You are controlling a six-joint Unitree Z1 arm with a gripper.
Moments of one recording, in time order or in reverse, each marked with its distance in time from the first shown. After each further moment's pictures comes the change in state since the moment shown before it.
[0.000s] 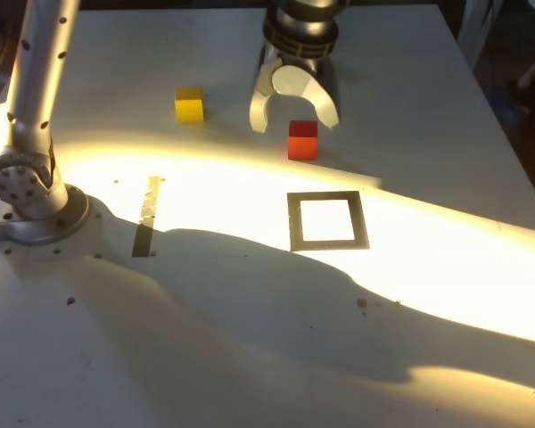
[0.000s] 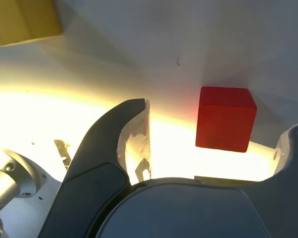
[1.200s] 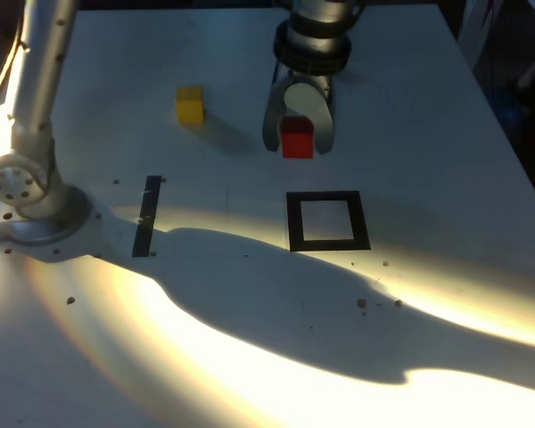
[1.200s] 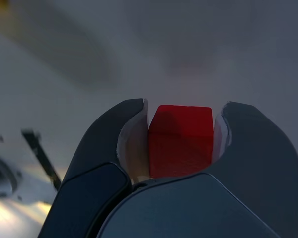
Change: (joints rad) arm -0.110 -0.058 0.036 -0.059 -0.057 -0.044
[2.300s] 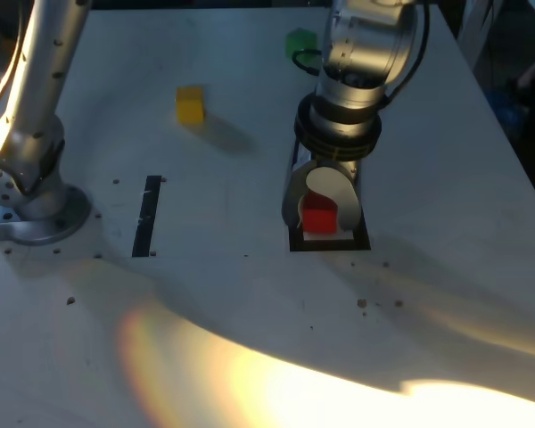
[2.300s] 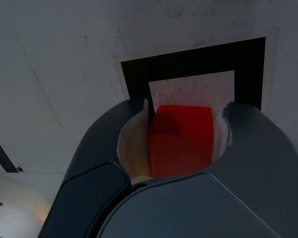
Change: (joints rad) arm -0.283 0.106 0.013 -0.073 -0.034 -0.267
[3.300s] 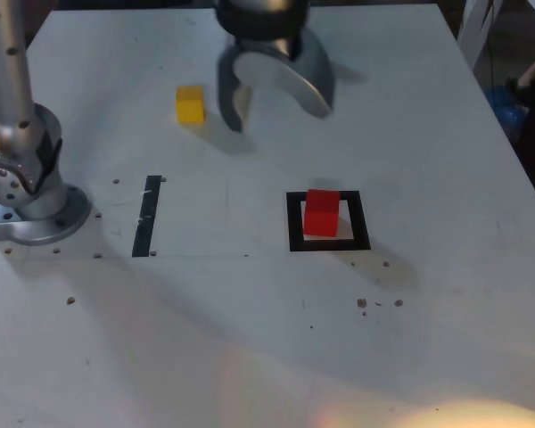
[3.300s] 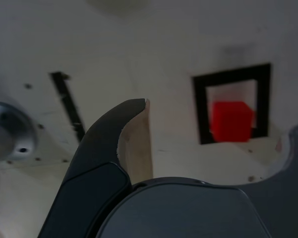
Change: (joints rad) arm 0.104 -0.377 0.056 0.199 0.076 0.098
